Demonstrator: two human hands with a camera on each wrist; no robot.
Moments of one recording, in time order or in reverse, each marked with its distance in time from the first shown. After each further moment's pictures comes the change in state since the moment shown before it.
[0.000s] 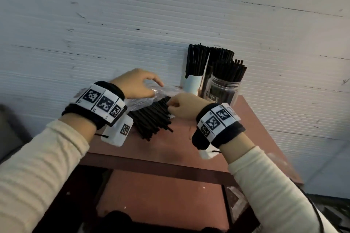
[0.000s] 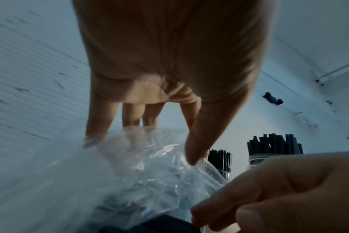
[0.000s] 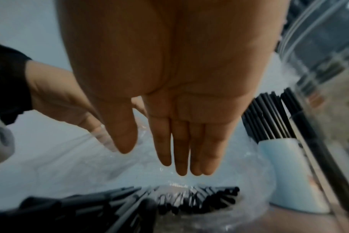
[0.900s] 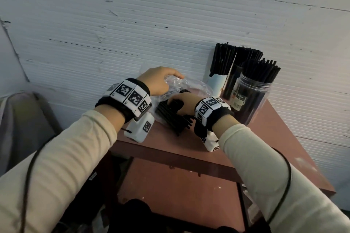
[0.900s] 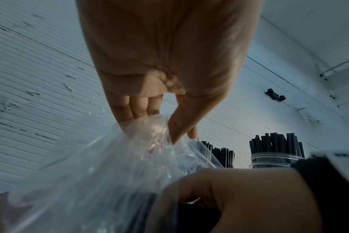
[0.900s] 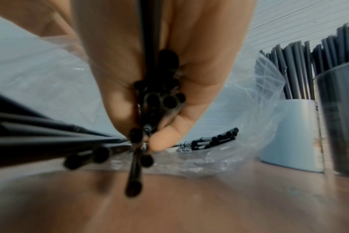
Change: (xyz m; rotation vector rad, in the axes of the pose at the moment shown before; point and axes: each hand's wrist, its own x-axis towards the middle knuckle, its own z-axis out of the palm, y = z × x) left_hand -0.013 -0.029 -0.005 -0.051 0.079 -0.011; right_hand 0.063 -0.030 0.037 0.020 -0.087 -0.060
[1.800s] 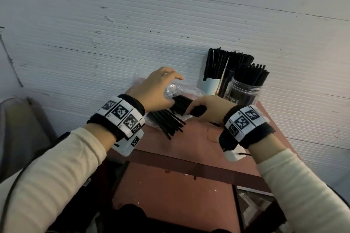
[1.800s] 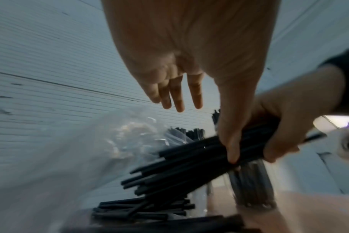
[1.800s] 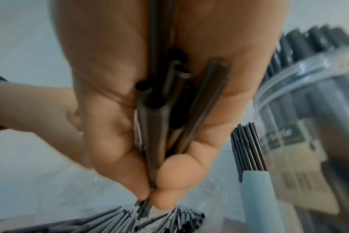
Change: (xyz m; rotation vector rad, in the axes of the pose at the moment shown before) left_hand -0.013 0.007 0.019 0.107 0.164 0.251; right_hand -0.093 0.019 -0.042 0.049 0.037 0.053
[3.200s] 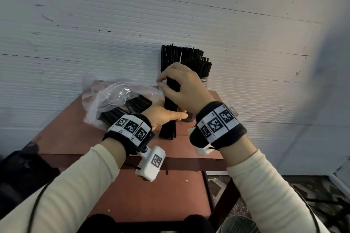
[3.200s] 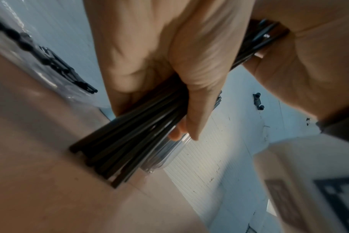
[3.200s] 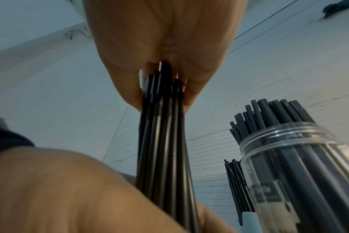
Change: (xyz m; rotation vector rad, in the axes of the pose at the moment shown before) left_hand 0.019 0.103 0.100 -0.827 -0.282 -0.343; right_hand -0.049 0.014 -0.014 0.133 0.827 -0.379
